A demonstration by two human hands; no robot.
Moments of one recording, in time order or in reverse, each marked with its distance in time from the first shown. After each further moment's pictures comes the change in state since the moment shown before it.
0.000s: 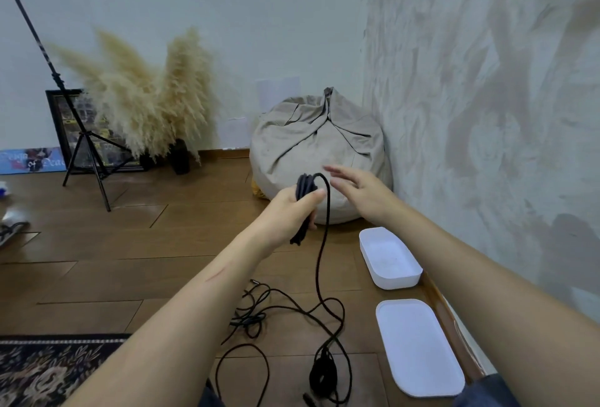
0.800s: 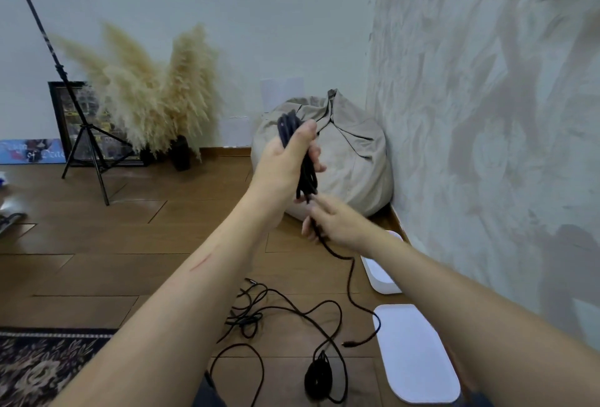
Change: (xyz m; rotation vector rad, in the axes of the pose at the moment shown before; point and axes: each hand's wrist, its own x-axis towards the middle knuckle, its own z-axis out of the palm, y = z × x) left_hand 0.006 0.059 -0.011 -0.516 0.286 0.224; right_hand -0.019 -0.028 0.051 0.177 -0.225 0.102
